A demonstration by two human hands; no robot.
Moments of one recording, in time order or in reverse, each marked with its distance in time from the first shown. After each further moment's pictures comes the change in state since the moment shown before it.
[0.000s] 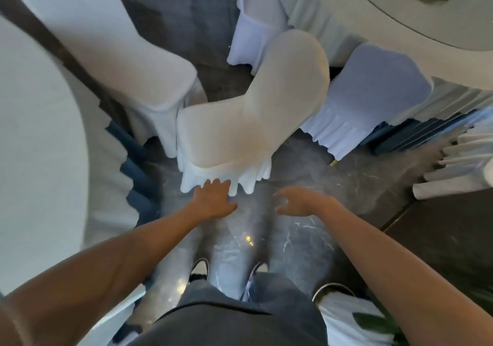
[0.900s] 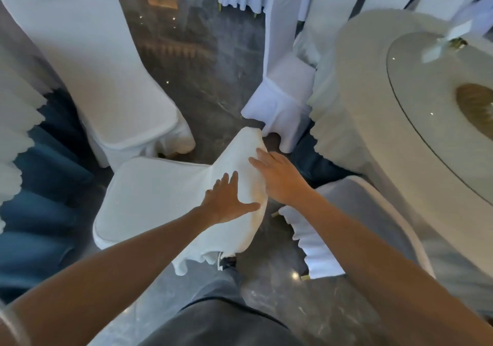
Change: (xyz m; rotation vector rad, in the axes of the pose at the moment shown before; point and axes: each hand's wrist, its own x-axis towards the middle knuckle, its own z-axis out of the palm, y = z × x) left_hand 0.430 0.256 -0.217 -0.493 0.201 -0.295; right_hand 0.299 0.311 -0.401 -0.500 0.619 -0.635
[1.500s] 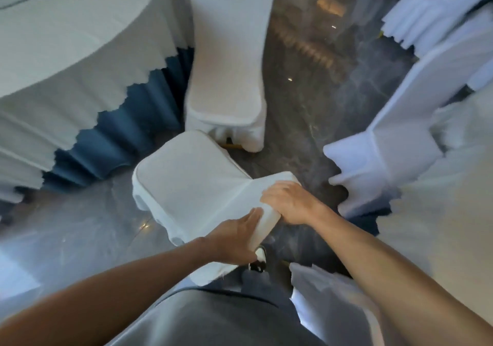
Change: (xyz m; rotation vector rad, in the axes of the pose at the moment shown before) left_hand 0.036 0.066 0.002 -0.263 0.090 -0.202; right_hand 0.154 0.086 0.013 -0.089 -0.328 -0.917
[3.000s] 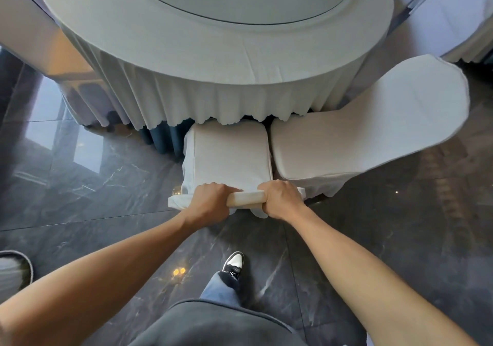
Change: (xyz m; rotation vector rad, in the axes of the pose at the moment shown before) left_hand 0.039 -0.147 -0.204 -0.237 0.733 -0.859; right_hand 0.326 0.044 -0.172 -0.080 -0.075 -0.244
